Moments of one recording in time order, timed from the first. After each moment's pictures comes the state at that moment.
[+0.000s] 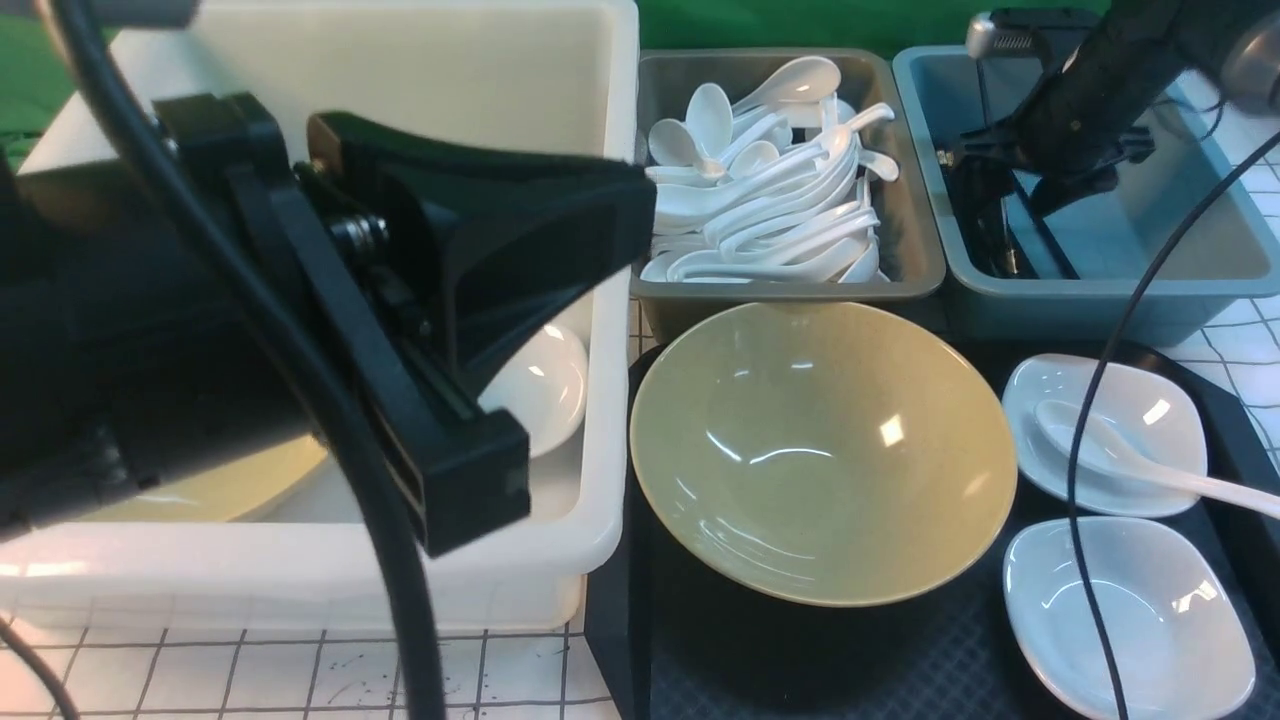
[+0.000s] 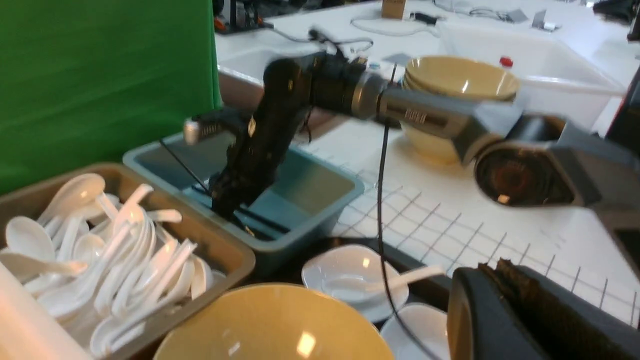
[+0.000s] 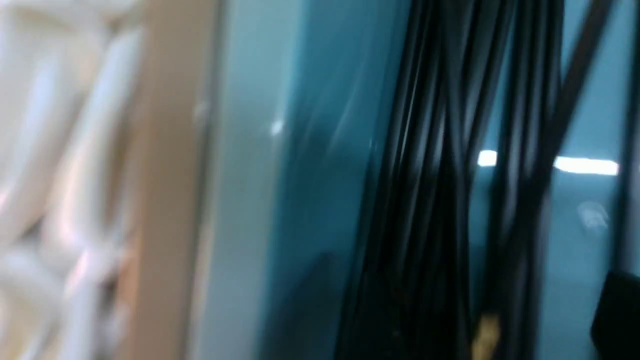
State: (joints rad) right arm 0.02 2.40 -2.35 0.10 1.08 -0.05; left arm -0.88 0.86 -0.91 -0.25 0.29 0.26
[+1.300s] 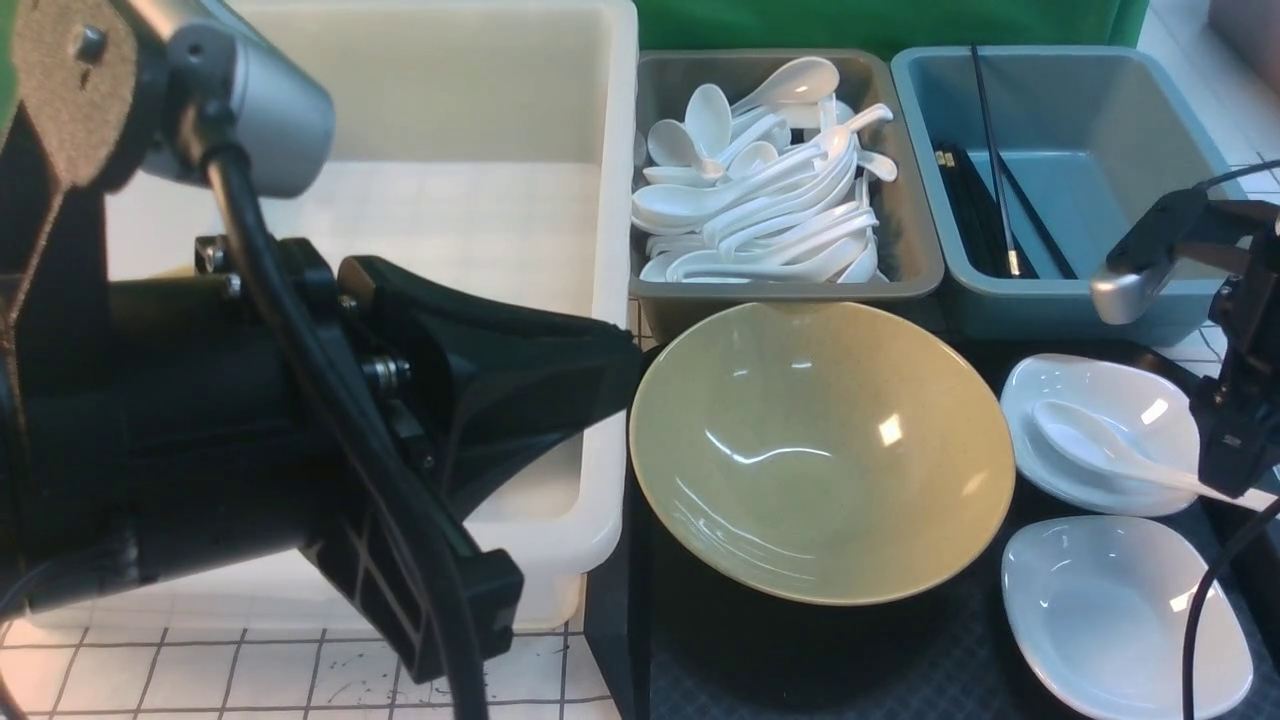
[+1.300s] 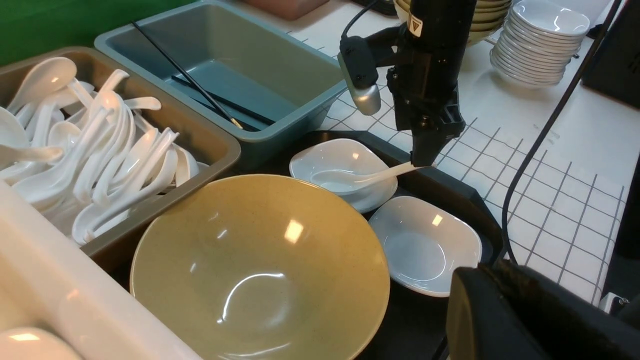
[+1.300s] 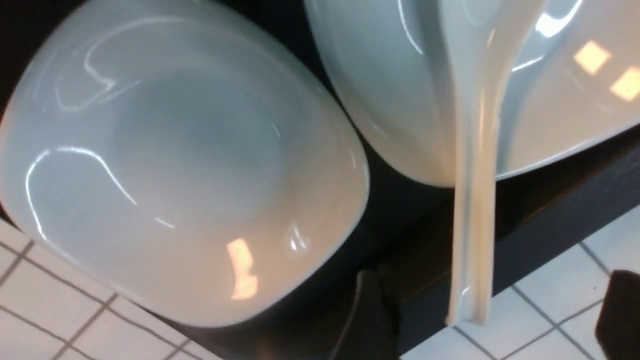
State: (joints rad) right arm 0.04 1.73 -1.34 -0.13 1.17 -0.60; left arm -0.88 0.86 -0.91 -0.21 0.47 0.22
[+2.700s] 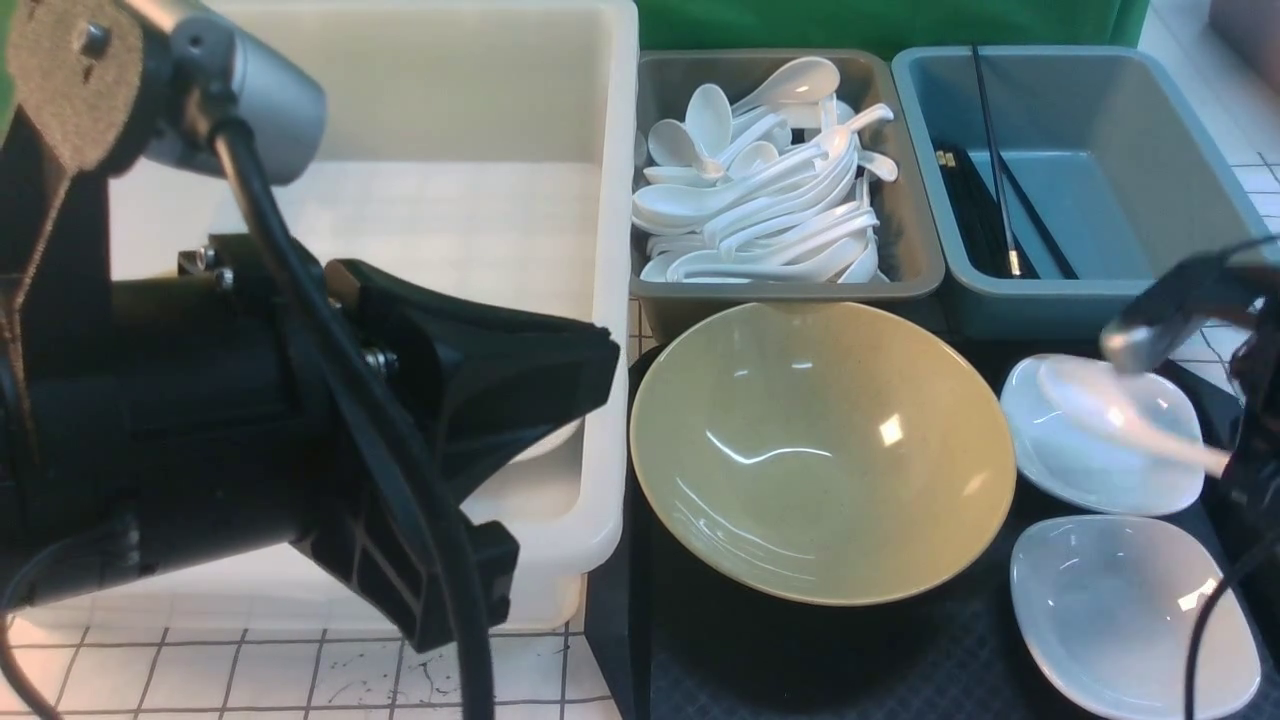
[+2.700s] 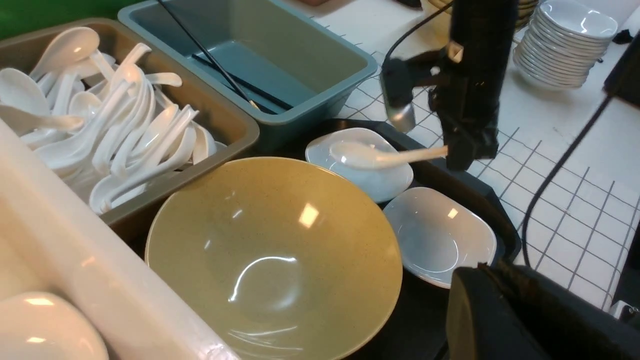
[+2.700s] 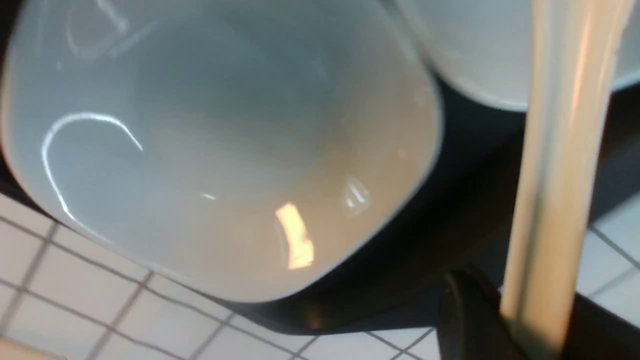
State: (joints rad) right arm 0.04 1.65 -1.23 -0.15 1.17 -0.44; left arm -0.88 0.86 -0.91 -0.12 0.49 0.09
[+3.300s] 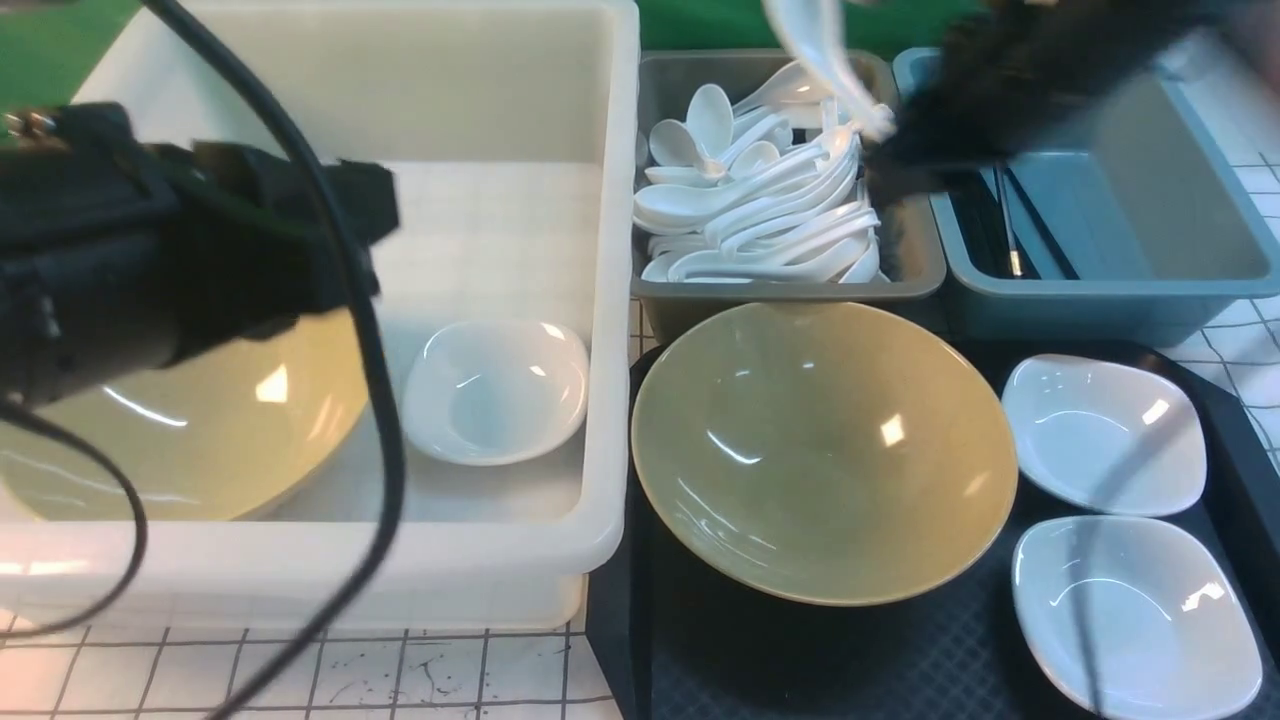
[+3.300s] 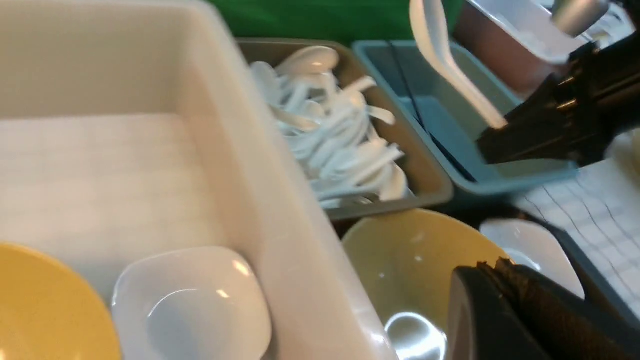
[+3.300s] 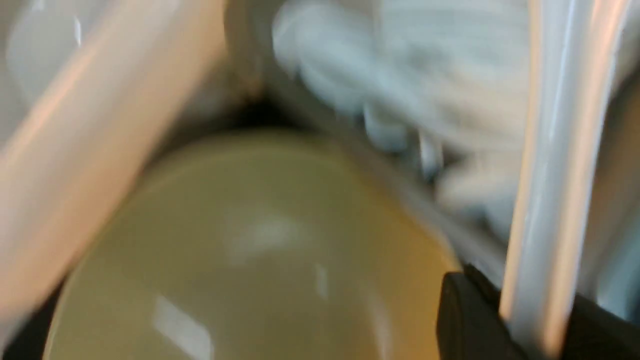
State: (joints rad) right arm 0.32 1.84 -1.74 0.19 0.82 -0.29; left arm -0.65 0.86 -0.91 0.24 0.48 -0.45
